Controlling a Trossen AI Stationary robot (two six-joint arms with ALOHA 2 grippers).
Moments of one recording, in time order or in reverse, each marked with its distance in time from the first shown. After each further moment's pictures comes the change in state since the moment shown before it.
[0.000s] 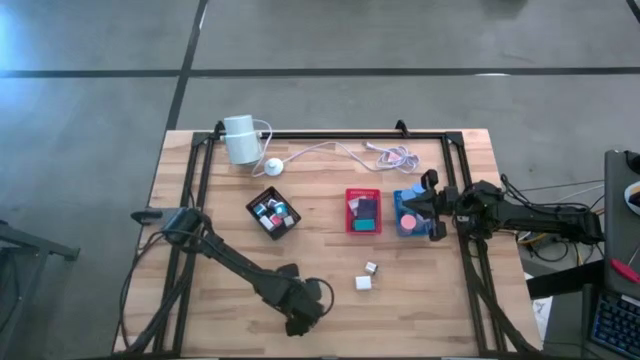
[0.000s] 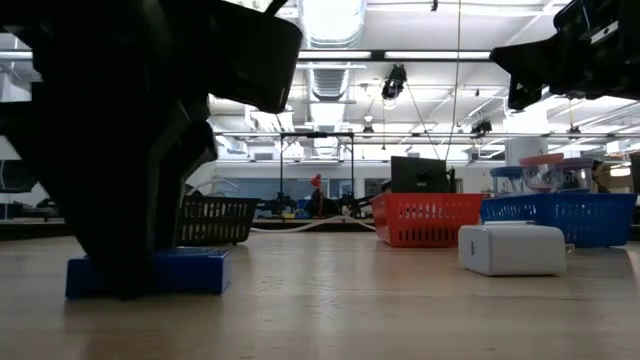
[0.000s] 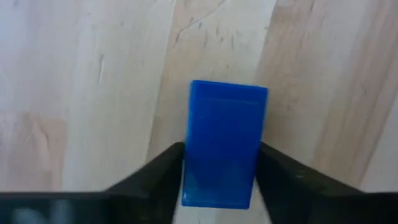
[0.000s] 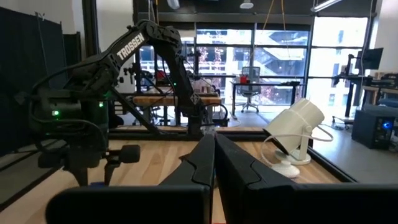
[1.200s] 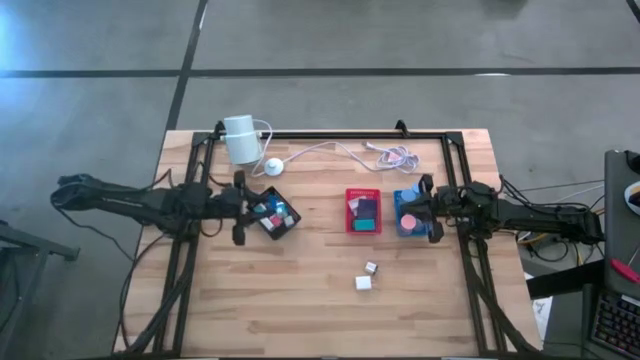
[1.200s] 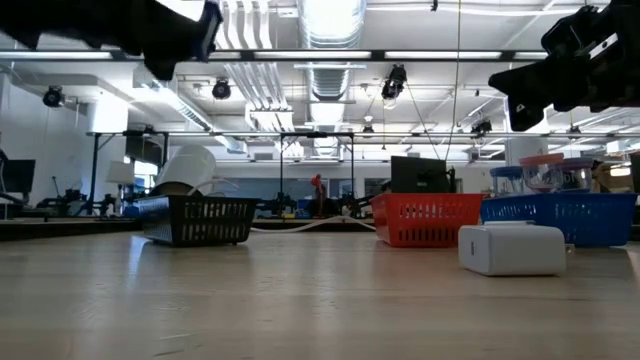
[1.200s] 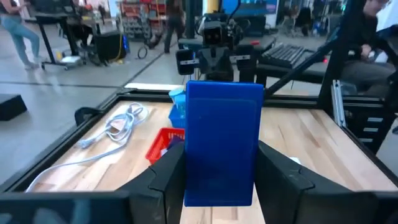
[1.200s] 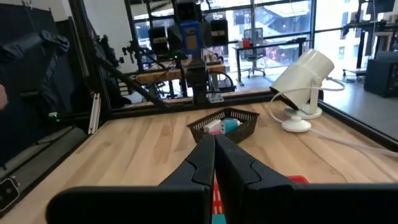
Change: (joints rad) left arm 0.431 -1.413 -1.080 0.956 -0.128 0.738; right arm 0.000 0.000 0.000 -0.139 -0.001 0.111
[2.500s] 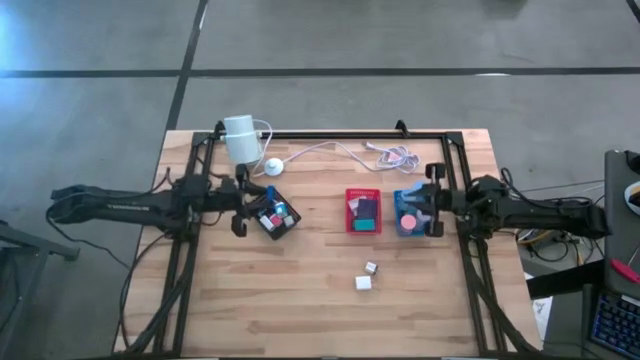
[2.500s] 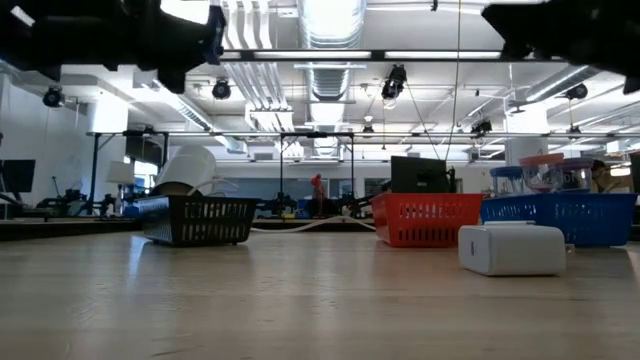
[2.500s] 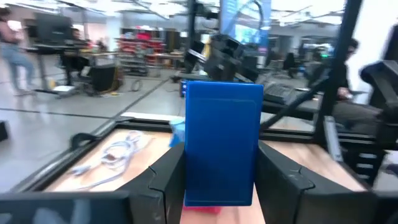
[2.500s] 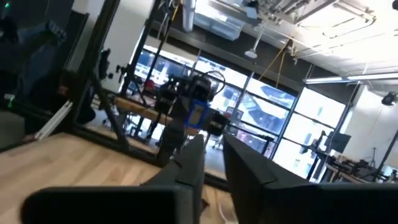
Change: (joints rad) left arm 0.210 -0.029 -0.171 0.320 0.235 -0.023; right arm 0.007 0.135 0.085 0.288 -0.034 -0.476
